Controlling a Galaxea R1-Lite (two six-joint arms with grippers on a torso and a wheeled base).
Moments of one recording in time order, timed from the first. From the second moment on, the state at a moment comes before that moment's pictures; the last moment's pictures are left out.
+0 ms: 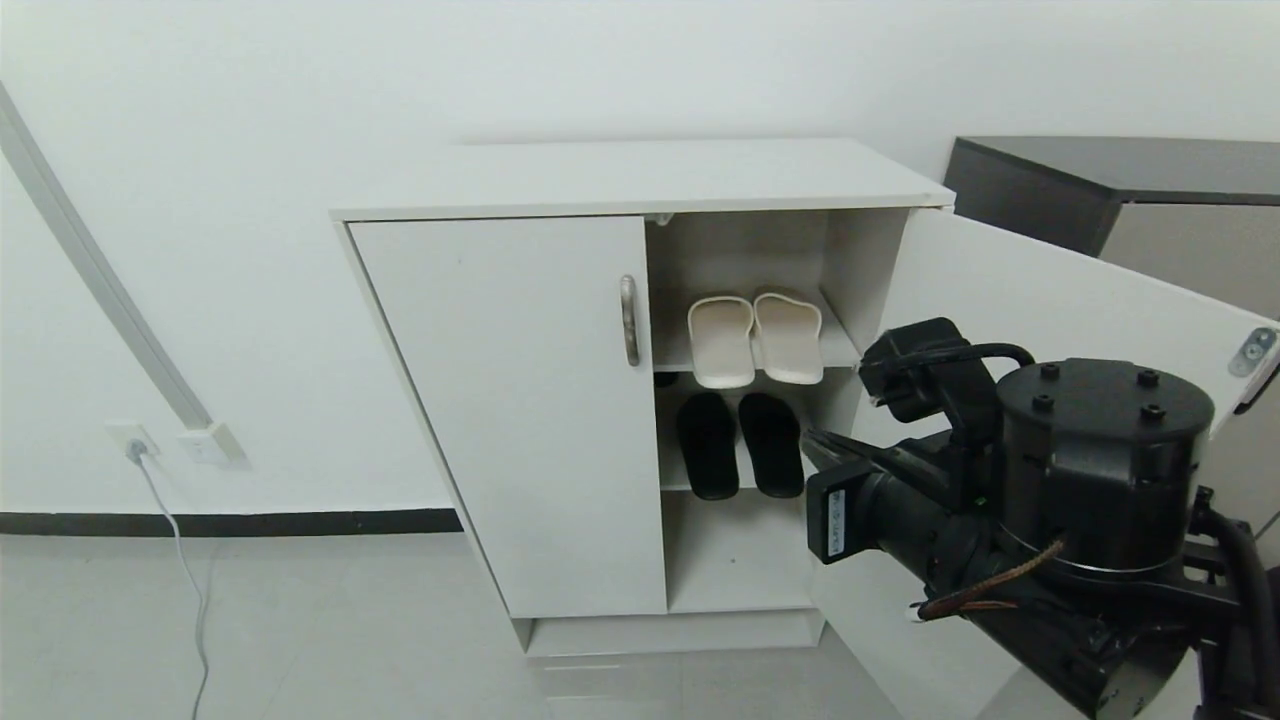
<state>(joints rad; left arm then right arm) 0.00 0.00 0.00 0.00 -0.02 0.00 0.93 1.62 -0.78 -0.67 -0.54 0.09</state>
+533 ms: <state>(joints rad) 0.00 0.00 0.00 0.00 -0.02 0.00 0.93 1.62 -0.77 -0.67 -0.54 0.09</state>
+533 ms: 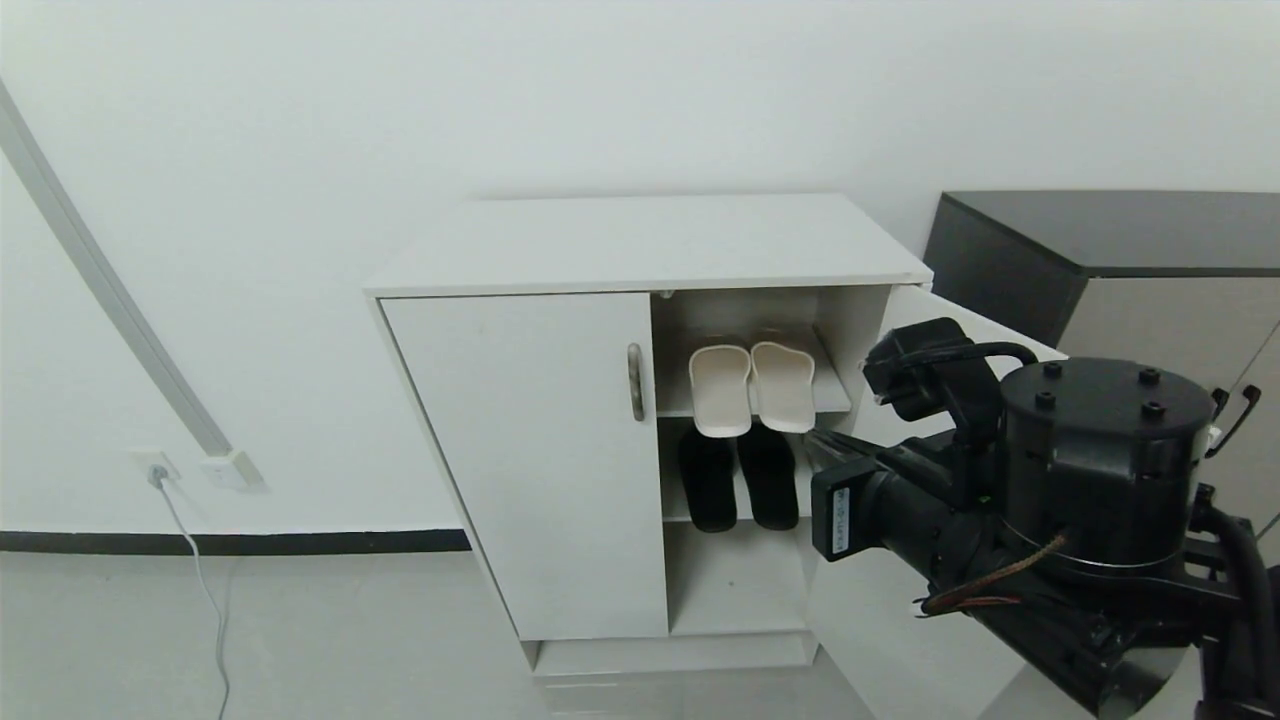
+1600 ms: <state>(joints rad) 0.00 0.00 0.00 0.00 -0.02 0.00 0.91 1.60 -0.76 -0.67 -0.52 0.09</state>
